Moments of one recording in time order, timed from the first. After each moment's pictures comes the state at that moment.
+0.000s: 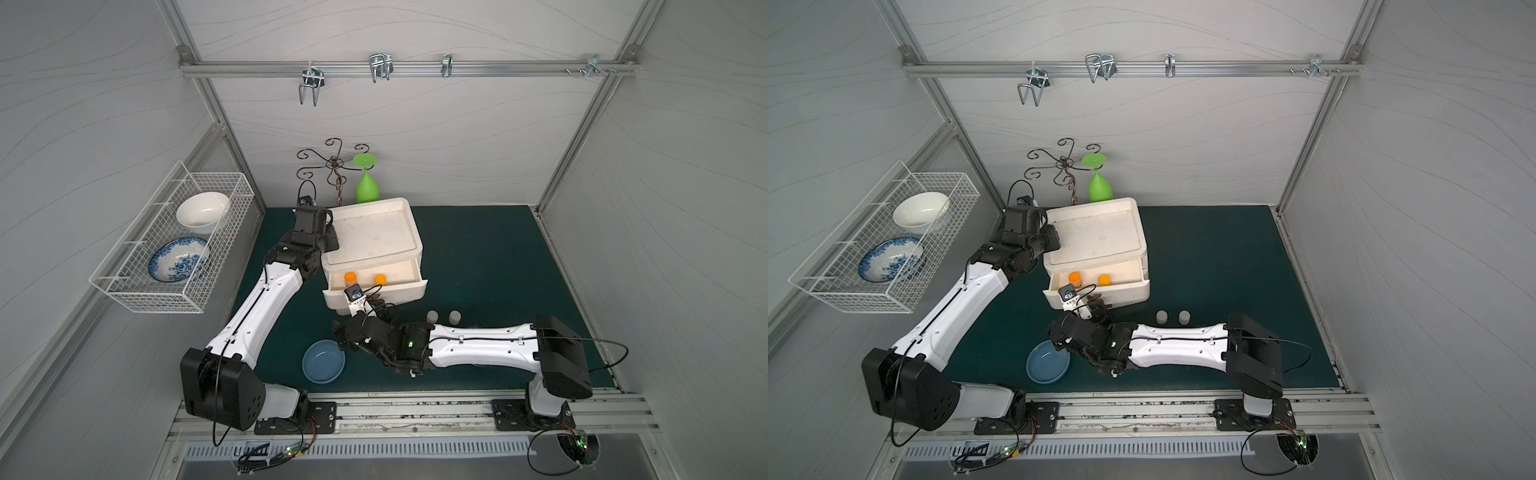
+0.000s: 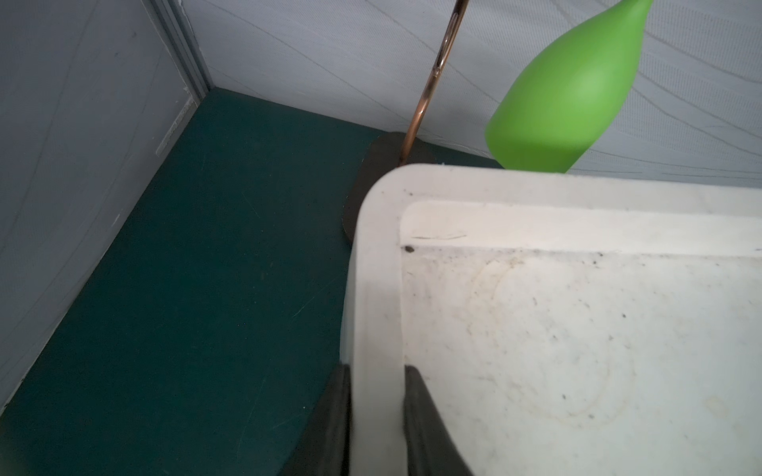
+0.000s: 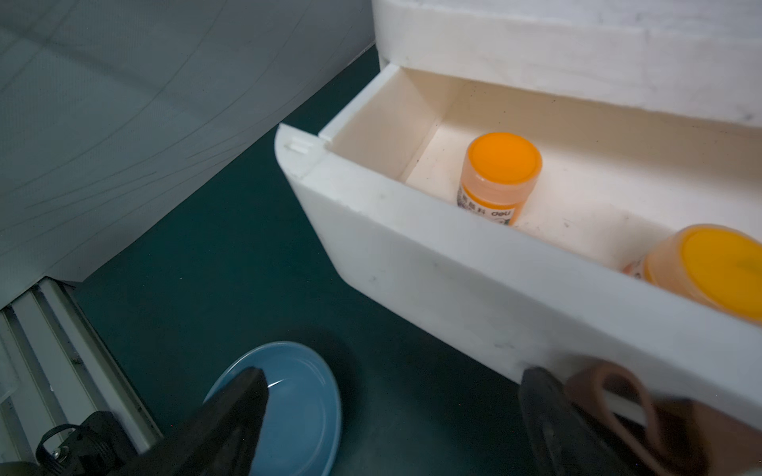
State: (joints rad) left arm -0.23 1.37 1.27 -0.57 -0.24 -0.39; right arm 1.41 1.78 1.34 -0.17 0.58 0.45
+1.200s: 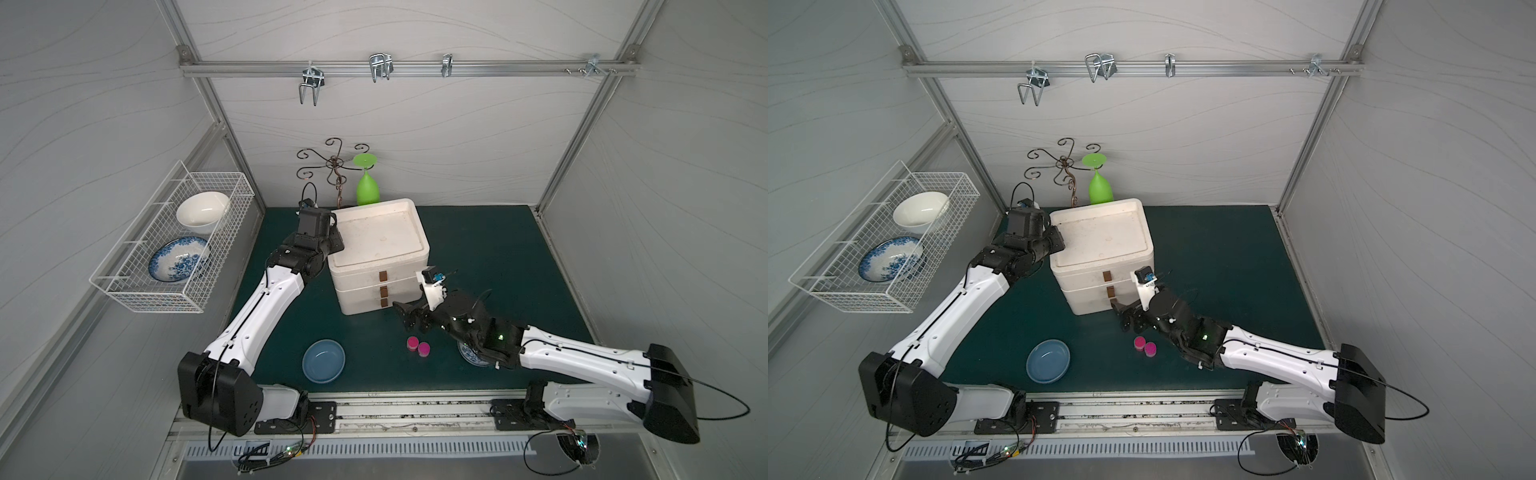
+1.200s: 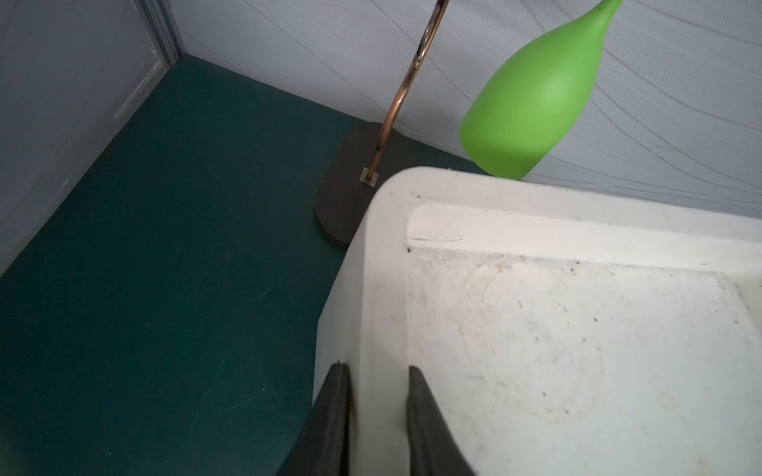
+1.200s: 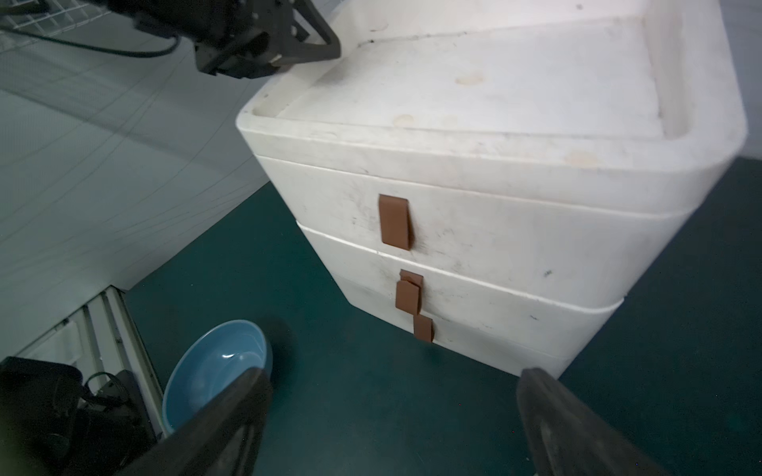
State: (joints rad) left arm -0.26 1.34 1.25 -0.57 -0.21 -0.51; right arm 1.09 1.15 0.71 0.09 0.22 0.34
